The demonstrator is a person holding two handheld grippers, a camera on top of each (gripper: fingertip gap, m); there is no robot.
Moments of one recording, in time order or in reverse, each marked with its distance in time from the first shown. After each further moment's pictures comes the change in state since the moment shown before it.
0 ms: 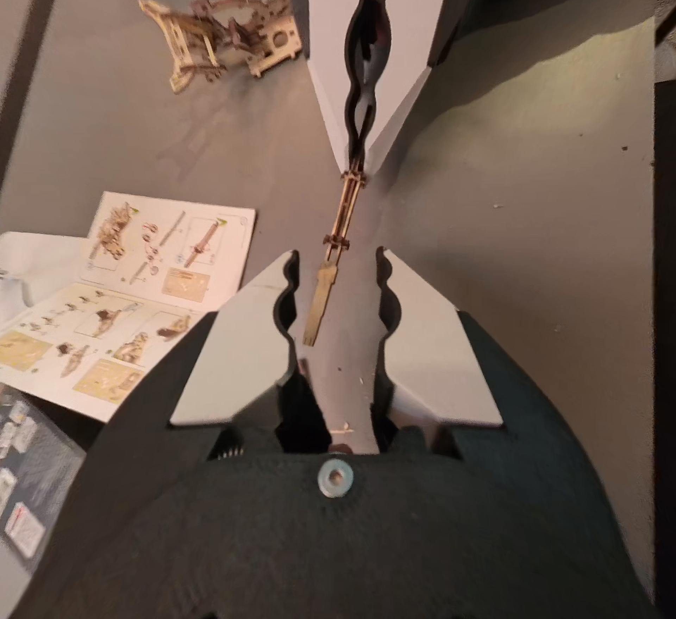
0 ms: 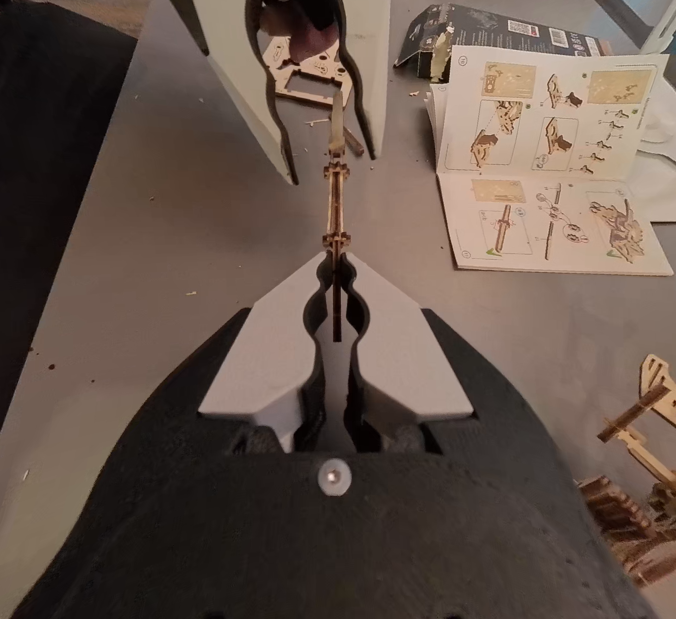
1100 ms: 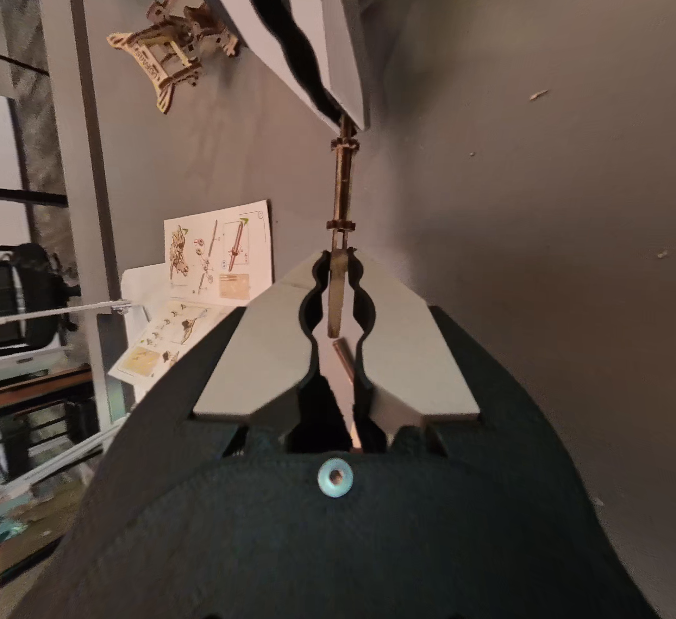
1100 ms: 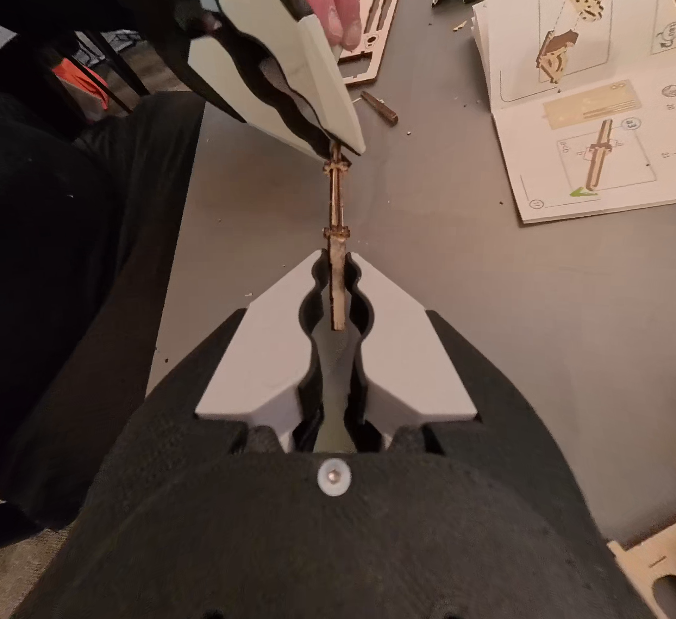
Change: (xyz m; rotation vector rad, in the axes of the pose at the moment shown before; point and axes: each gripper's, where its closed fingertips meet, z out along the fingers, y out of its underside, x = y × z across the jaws) left arm -0.002 0.020 0.007 -0.156 -0.146 0.383; right arm -0.012 0.008 -0.002 -0.032 -0.257 0.341
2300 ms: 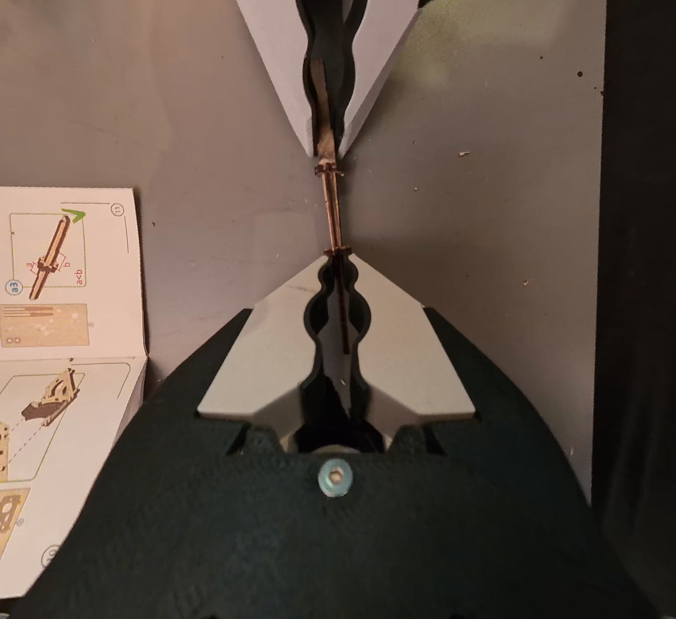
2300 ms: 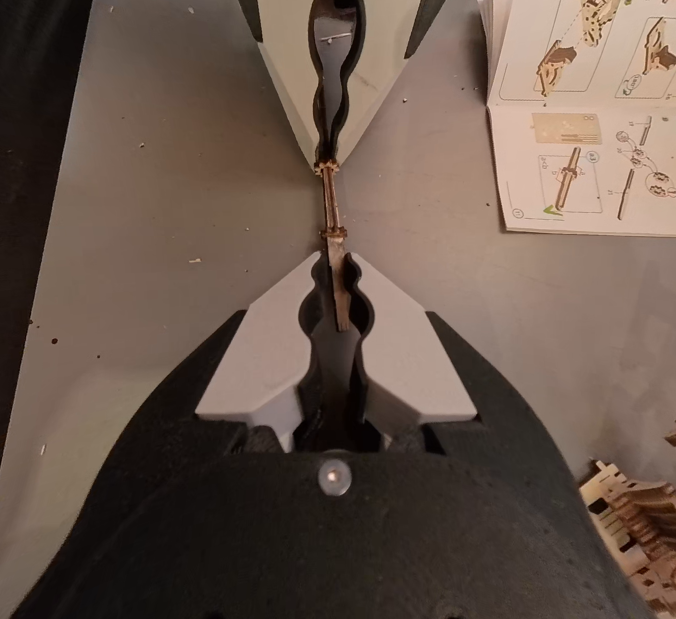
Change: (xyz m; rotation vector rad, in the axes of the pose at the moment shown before) left arm 0.034 -0.005 0.018 -0.004 0.569 -0.343; right arm 0.010 0.021 0.012 -0.155 0.235 -0.293
